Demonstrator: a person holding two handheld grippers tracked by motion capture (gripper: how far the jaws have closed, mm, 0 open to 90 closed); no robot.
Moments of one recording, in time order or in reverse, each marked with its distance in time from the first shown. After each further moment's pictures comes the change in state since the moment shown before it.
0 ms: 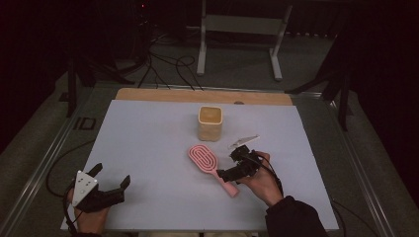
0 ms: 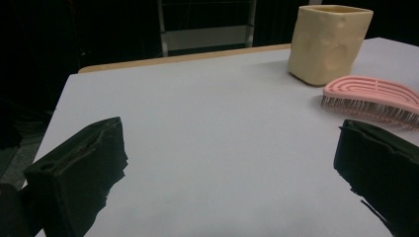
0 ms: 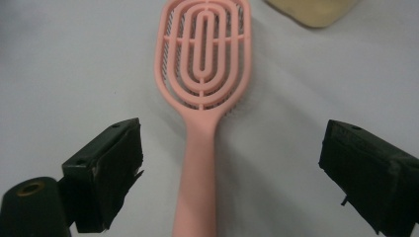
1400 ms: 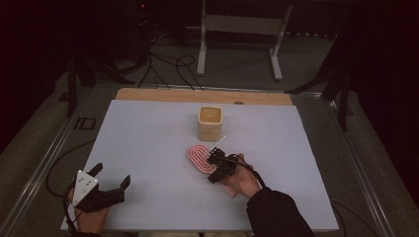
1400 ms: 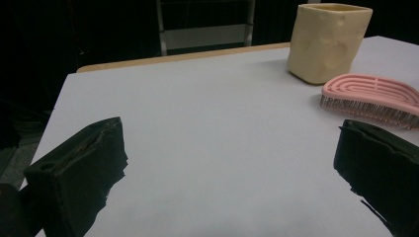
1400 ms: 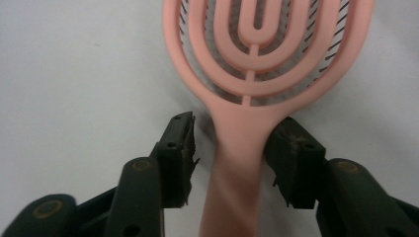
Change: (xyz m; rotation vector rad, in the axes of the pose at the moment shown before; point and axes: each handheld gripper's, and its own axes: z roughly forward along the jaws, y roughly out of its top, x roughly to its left) left arm 0.000 0.000 0.001 0.002 -0.003 0.003; right arm 0.022 0.019 0.068 0.322 0.009 -0.095
